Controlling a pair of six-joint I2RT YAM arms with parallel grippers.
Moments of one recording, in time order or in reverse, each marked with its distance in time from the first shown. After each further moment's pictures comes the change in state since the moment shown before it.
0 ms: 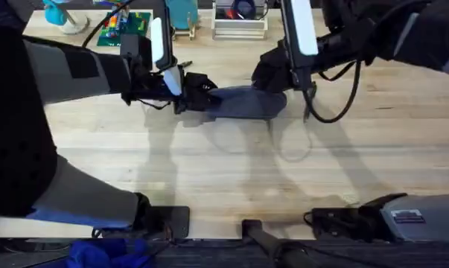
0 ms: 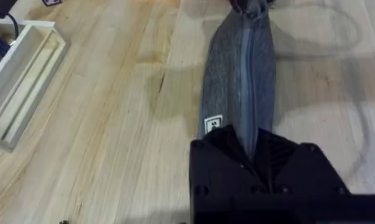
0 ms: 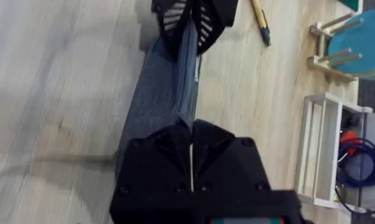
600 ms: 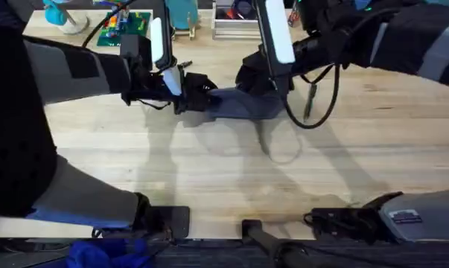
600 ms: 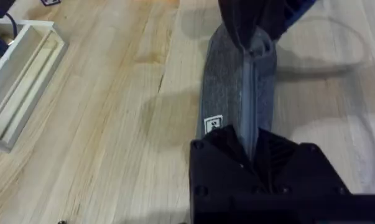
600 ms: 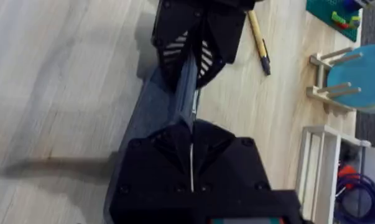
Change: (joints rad) left arm 0.000 0.000 0.000 -0.005 0.004 0.000; right arm 0.098 0.042 0.000 0.102 0.008 0.056
